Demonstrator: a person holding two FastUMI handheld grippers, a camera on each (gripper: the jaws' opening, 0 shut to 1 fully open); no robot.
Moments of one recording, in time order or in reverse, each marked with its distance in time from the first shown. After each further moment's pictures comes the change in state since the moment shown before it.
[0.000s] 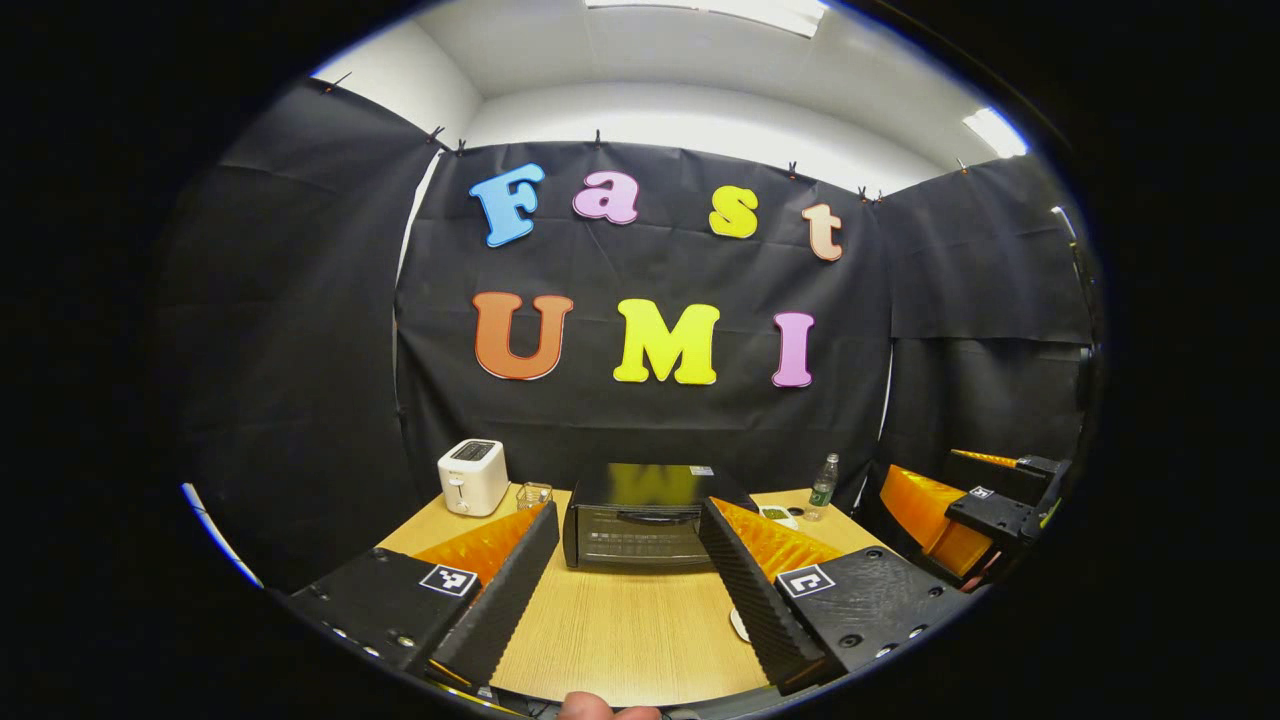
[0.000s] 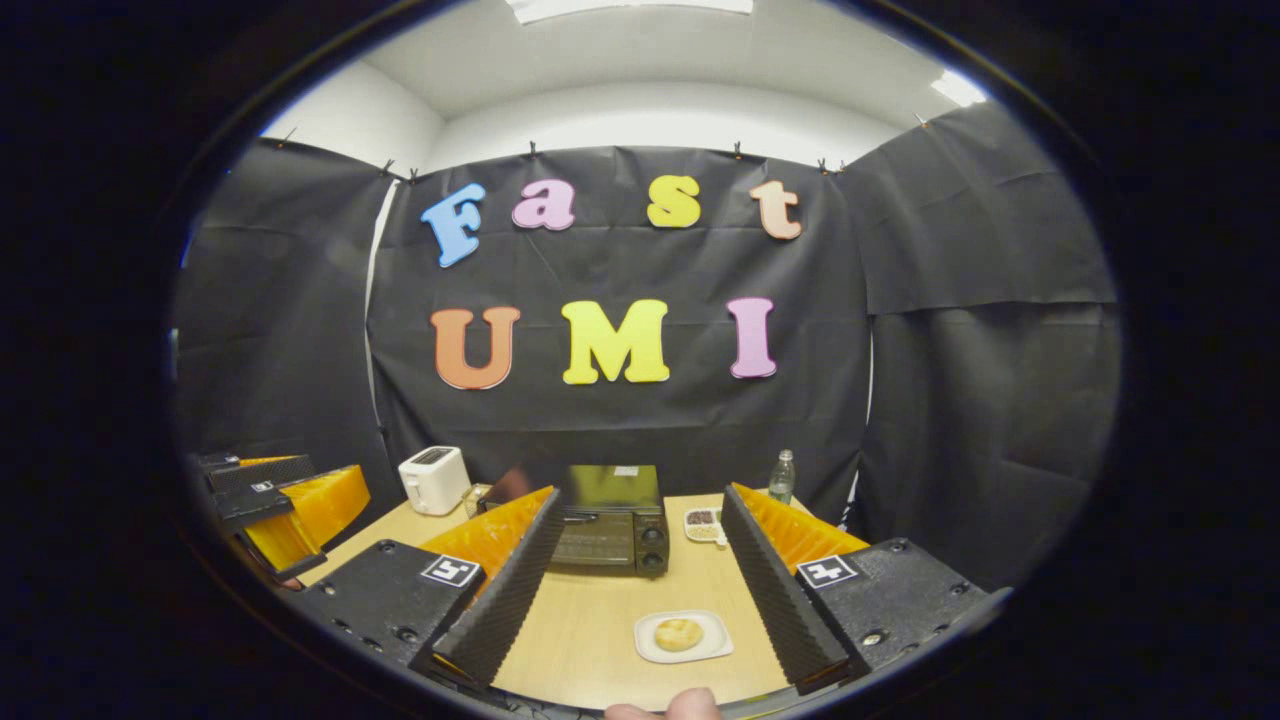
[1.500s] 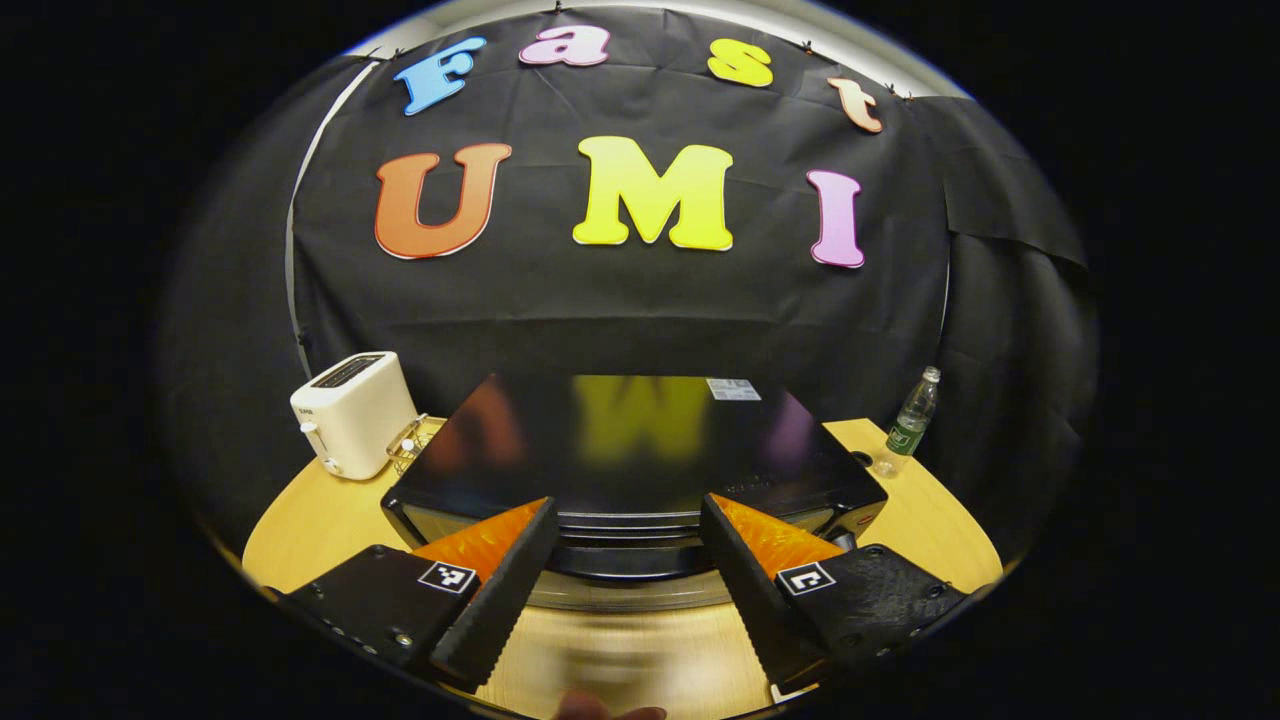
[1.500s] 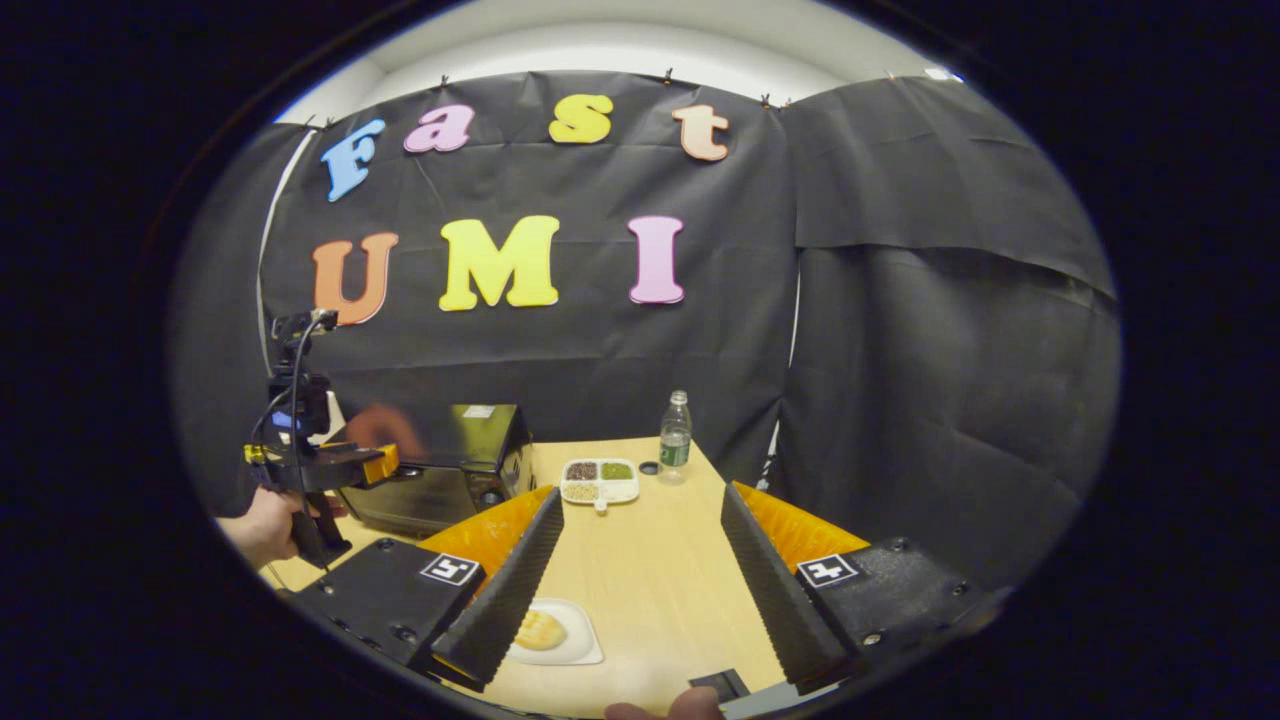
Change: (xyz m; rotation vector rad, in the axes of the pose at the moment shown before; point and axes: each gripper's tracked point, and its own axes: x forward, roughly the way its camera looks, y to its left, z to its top) left arm 0.322 -0.033 -0.174 0.036 0.324 -0.003; right arm 0.108 -0.171 -0.066 -0.009 0.216 -0.222
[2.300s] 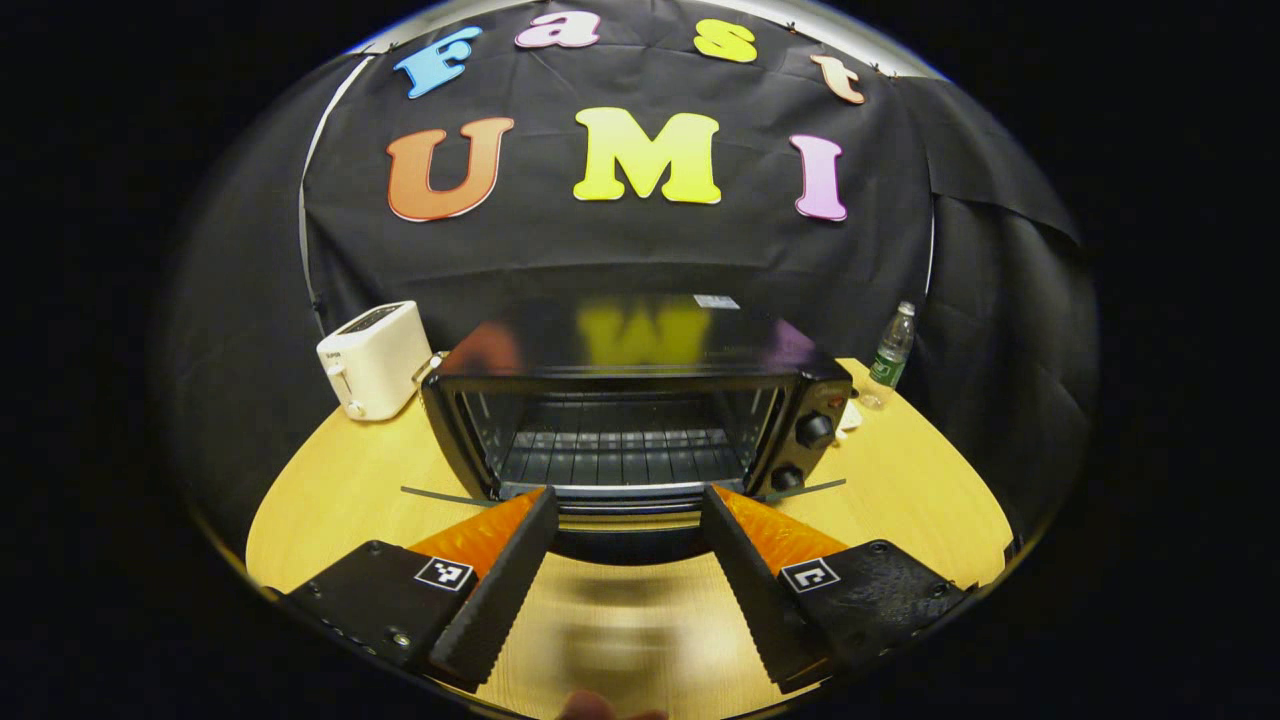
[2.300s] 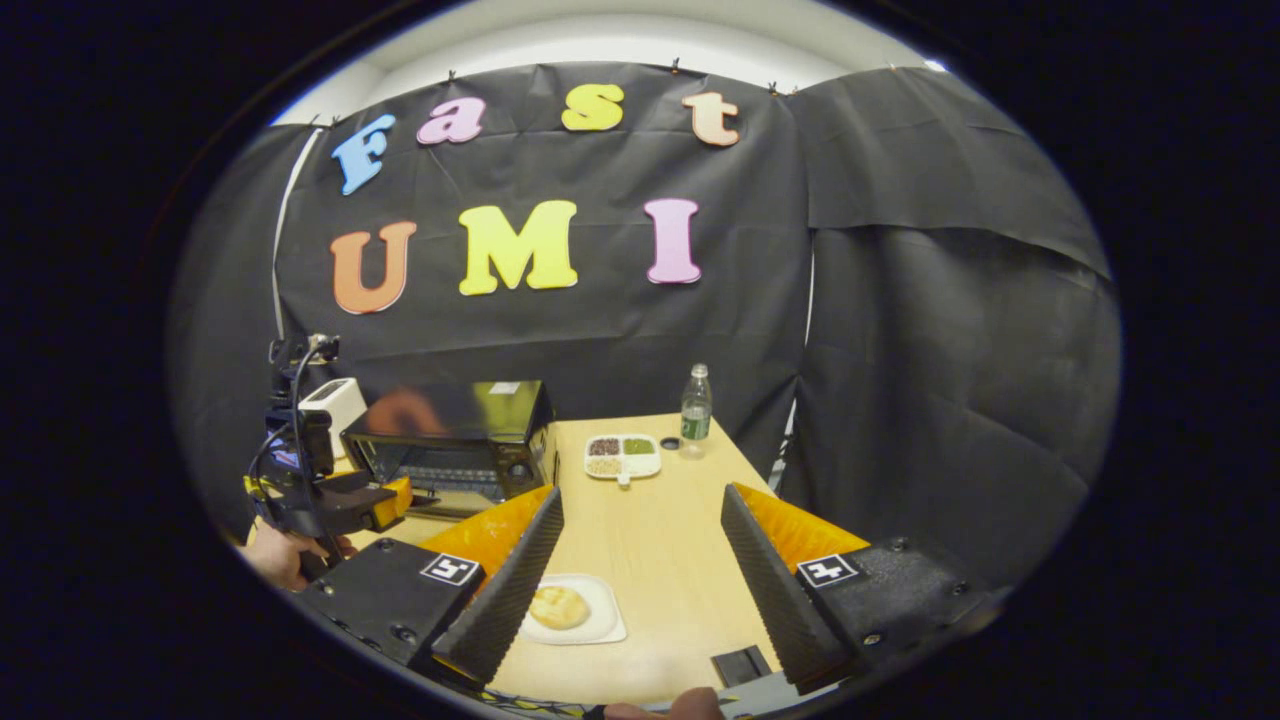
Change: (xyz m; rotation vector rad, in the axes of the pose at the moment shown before) left arm -0.078 -0.005 -0.080 0.019 0.122 -0.020; right arm -0.028 0.020 -0.036 0.011 0.057 0.046
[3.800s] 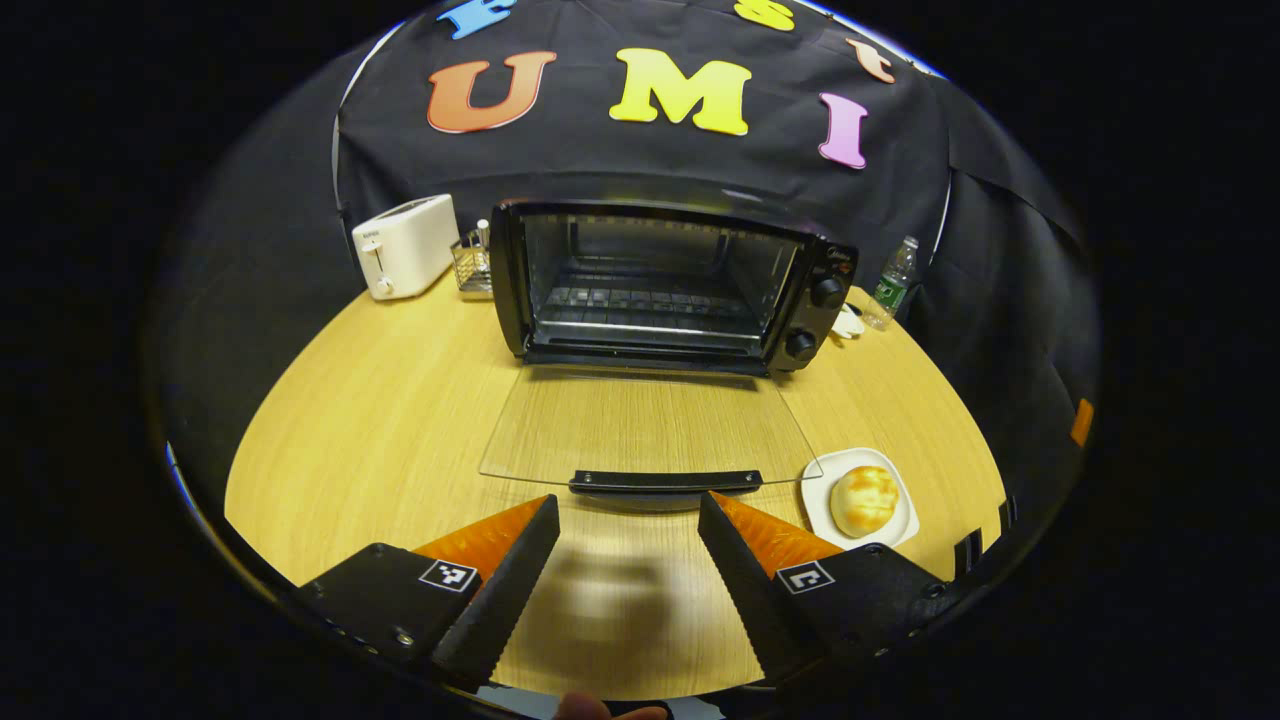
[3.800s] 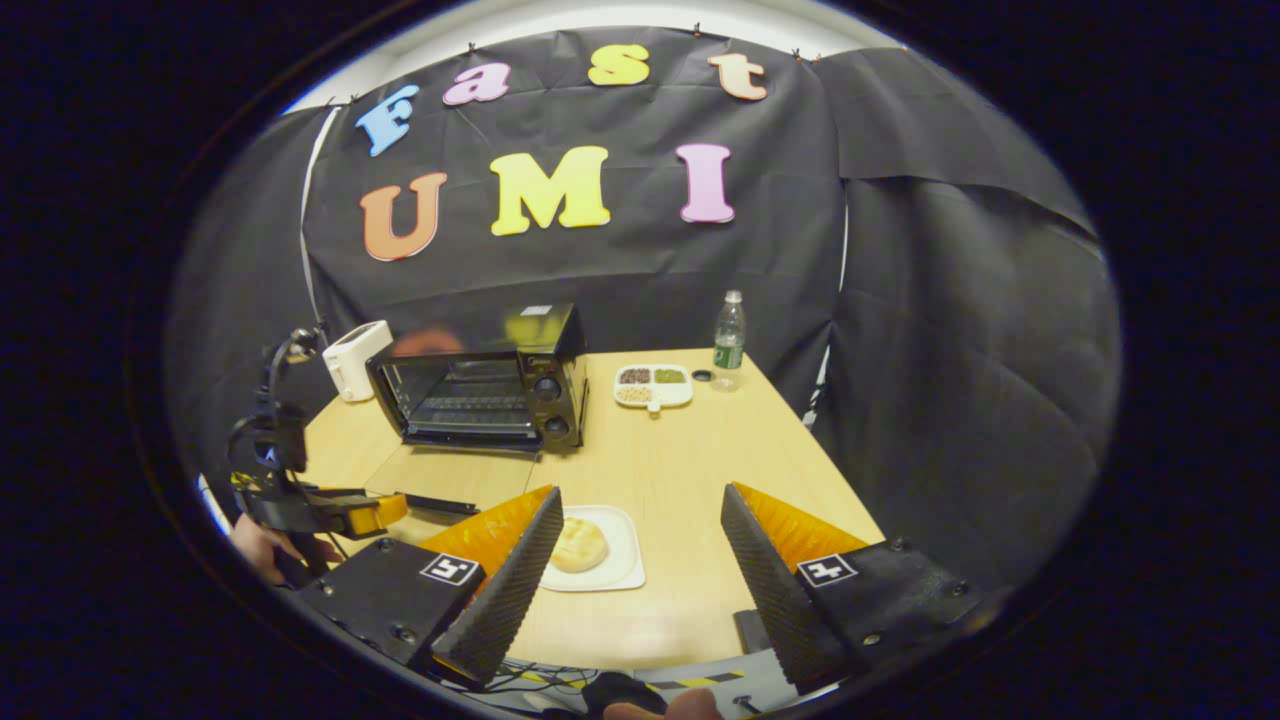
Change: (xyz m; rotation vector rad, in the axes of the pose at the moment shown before) left arm -0.073 0.024 -0.092 -0.072 0.184 0.015; right arm 0.011 0.022 -0.094 -0.003 0.160 0.120
